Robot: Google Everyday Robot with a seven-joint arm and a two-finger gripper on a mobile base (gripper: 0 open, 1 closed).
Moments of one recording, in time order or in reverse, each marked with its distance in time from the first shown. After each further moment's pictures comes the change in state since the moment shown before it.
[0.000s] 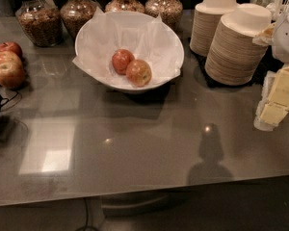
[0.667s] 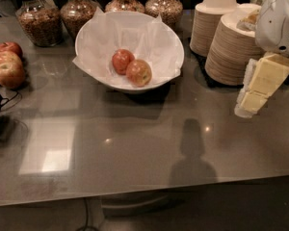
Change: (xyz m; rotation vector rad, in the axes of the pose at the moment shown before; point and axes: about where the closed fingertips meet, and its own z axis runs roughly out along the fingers) arm -0.037 -0.015 -0.004 0.065 -0.088 -0.050
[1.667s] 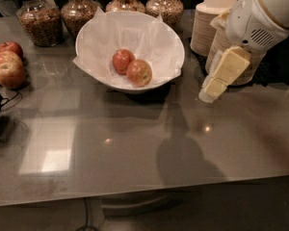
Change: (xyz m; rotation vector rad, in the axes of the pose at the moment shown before) arm -0.045 -0.029 0.036 -0.014 -0.197 0.048
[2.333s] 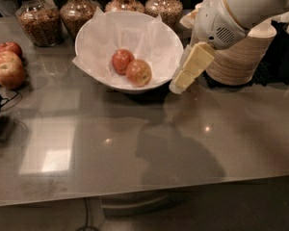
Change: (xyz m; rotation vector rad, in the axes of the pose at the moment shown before) arm -0.054 -0.012 0.041 -0.055 -0.166 -0.037
